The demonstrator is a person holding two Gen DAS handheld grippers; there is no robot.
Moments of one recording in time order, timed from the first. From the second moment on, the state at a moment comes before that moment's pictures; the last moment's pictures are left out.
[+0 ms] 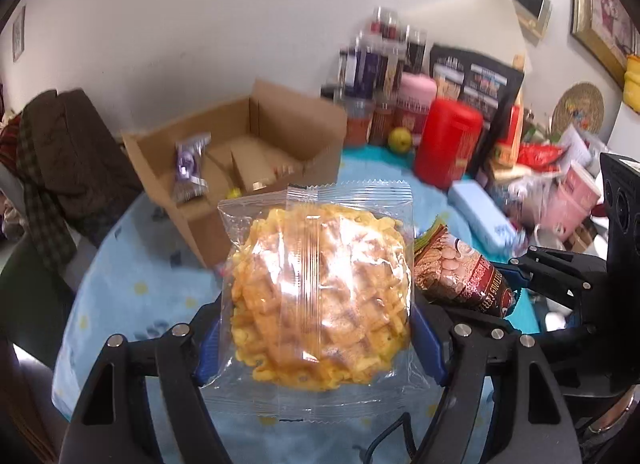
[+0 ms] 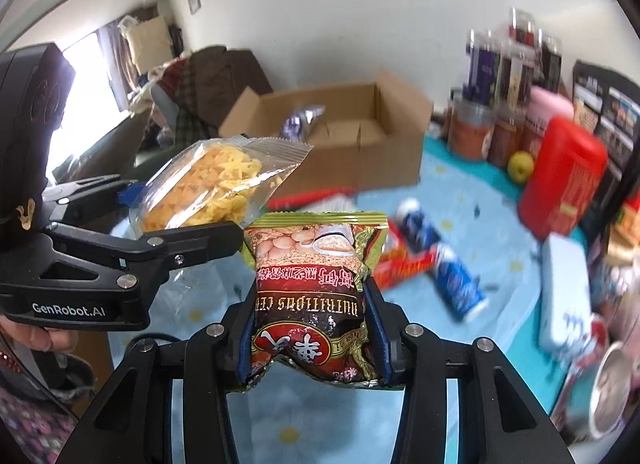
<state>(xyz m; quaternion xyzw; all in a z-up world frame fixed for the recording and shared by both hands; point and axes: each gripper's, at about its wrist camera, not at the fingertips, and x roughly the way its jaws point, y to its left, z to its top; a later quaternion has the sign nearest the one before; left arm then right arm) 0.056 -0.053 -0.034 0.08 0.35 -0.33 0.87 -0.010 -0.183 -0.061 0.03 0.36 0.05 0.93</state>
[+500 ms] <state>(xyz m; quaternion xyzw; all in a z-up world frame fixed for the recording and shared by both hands) 0.131 -0.059 0.018 0.05 0.29 -0.31 0.90 0.059 -0.198 0.003 0.00 0.29 0.04 0.96</state>
